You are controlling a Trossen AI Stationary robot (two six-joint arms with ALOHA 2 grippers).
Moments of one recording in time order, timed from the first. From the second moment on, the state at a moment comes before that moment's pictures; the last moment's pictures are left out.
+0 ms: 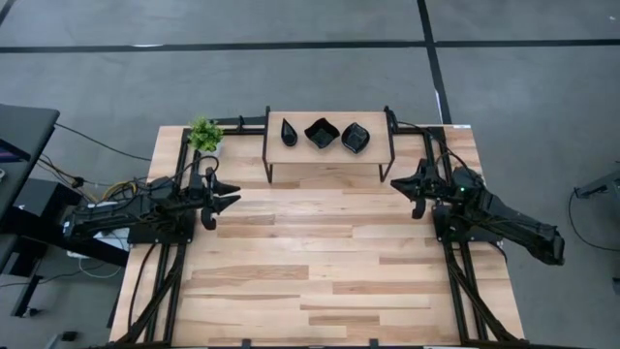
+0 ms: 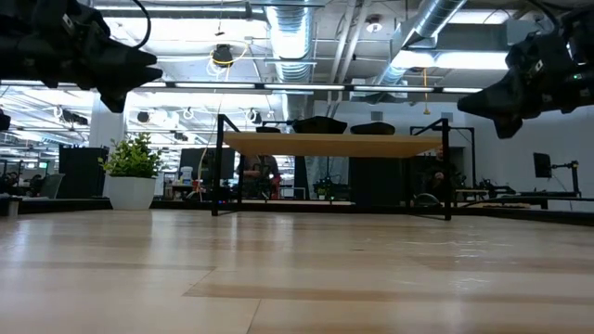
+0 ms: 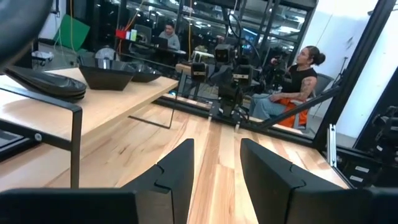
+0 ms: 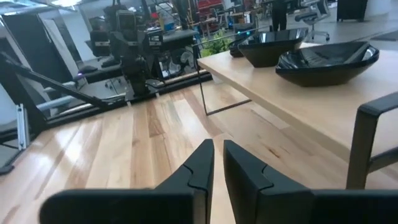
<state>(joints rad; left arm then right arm) 0.13 0.05 0.07 0.03 0.00 -0.20 -0.48 0.00 0.08 -0.17 -0.21 0.18</state>
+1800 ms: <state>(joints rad) 0.13 0.05 0.07 0.03 0.00 -0.20 -0.48 0.00 0.08 -0.17 -0.21 0.22</state>
